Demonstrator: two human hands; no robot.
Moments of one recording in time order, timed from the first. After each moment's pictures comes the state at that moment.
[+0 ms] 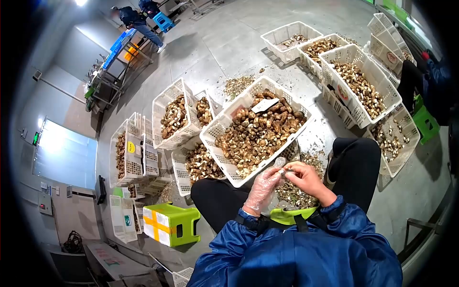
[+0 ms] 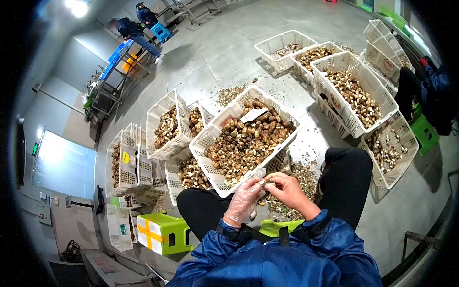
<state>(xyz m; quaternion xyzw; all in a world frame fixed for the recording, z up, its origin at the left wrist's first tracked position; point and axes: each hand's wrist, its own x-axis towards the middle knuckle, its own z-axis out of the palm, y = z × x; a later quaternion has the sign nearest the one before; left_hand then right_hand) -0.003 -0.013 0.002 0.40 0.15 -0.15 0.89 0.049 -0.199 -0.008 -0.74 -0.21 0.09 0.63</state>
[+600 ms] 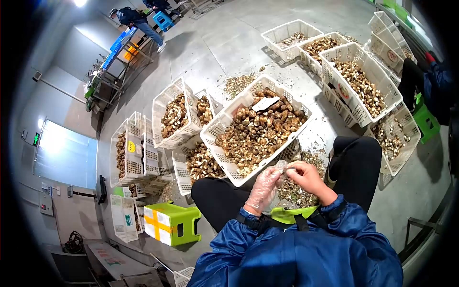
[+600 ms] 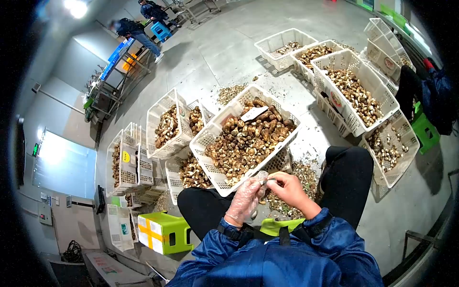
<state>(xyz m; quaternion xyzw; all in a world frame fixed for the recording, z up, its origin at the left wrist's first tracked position) -0.001 -0.015 -0.007 0.37 0.15 -0.14 0.91 0.050 -0.200 -0.010 -0.71 -0.16 0.16 0.66</state>
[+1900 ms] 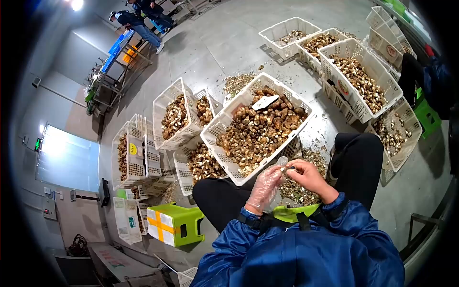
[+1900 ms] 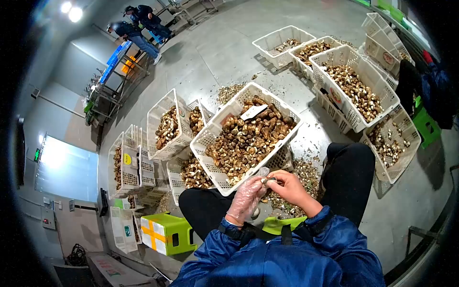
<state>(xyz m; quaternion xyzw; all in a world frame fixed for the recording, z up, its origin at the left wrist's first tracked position) -0.002 -0.014 0.000 0.39 0.17 -0.15 0.89 0.050 -0.200 -0.009 -0.72 -0.15 0.18 0.66</state>
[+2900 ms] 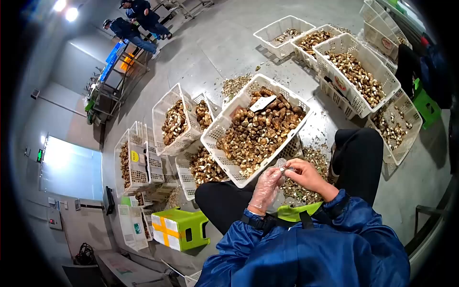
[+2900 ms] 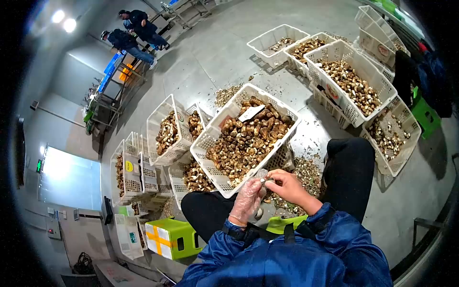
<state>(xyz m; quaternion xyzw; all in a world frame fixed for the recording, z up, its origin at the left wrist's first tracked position) -0.002 -0.010 -0.024 0.36 0.14 -0.14 0.91 0.049 -0.195 -0.022 -0.75 -0.24 0.05 0.61</state>
